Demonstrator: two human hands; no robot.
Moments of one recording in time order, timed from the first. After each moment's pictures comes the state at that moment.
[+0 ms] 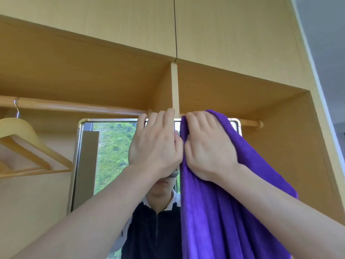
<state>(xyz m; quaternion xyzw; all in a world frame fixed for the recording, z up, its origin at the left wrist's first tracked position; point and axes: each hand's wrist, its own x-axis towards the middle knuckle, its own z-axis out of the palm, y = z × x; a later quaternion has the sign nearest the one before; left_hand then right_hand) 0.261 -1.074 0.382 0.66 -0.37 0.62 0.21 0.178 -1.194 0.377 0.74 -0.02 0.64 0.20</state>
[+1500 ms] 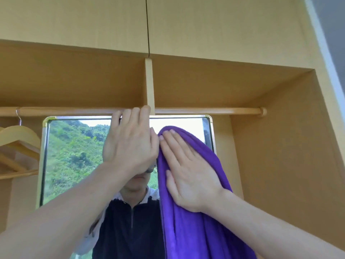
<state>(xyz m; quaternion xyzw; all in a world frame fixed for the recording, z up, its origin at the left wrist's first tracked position) 0.246 -1.082 0.382 0.69 -0.28 0.66 0.12 0.186 -1.239 0.308 0.80 0.08 0.56 0.21</state>
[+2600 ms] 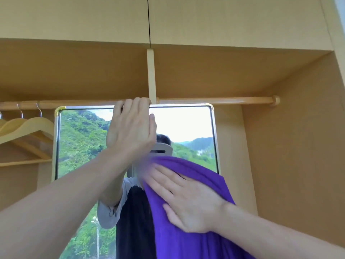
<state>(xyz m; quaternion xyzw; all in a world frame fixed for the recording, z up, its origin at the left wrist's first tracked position) 0.250 -1.080 0.380 0.69 -0.27 0.66 0.11 0.180 -1.245 0.255 0.80 0.22 0.46 0.32</state>
